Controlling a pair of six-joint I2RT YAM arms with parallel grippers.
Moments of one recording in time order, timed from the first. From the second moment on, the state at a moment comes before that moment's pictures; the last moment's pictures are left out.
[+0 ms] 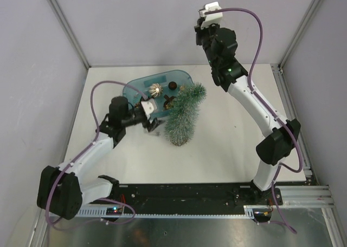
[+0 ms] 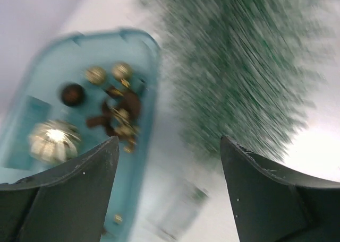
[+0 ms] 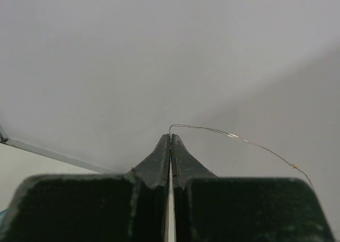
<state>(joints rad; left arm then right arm) -0.34 1.12 0.64 0.07 0.70 0.52 0.55 1.81 1.95 0.13 0.27 -0.19</state>
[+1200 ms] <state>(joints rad) -0.33 1.36 1.04 0.10 1.01 0.36 0.58 1.66 1.88 0.19 0.12 -0.08</state>
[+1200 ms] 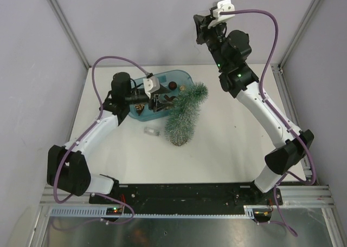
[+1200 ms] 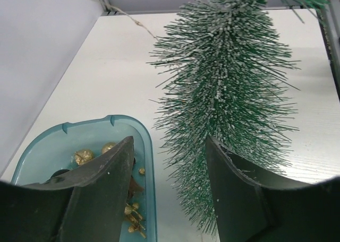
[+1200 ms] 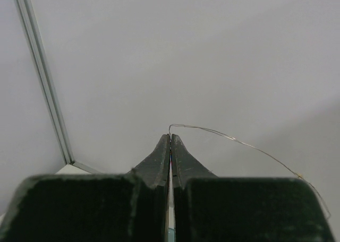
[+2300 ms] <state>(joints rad) -0.35 1.41 1.10 0.09 1.04 0.32 0.66 1.63 1.85 0.19 0.10 -0.11</state>
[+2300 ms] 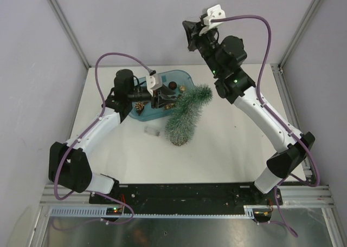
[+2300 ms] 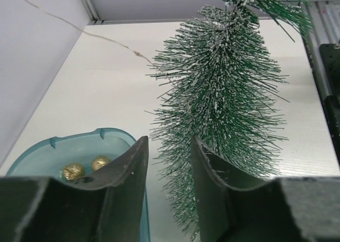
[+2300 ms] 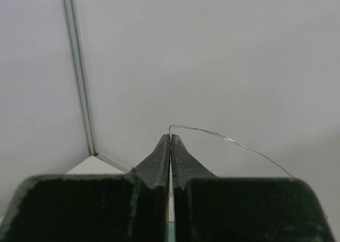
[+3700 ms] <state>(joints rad) -0.19 1.25 1.13 0.40 1.05 -0.32 0.89 1.67 2.05 0.11 -0.07 -0.09</state>
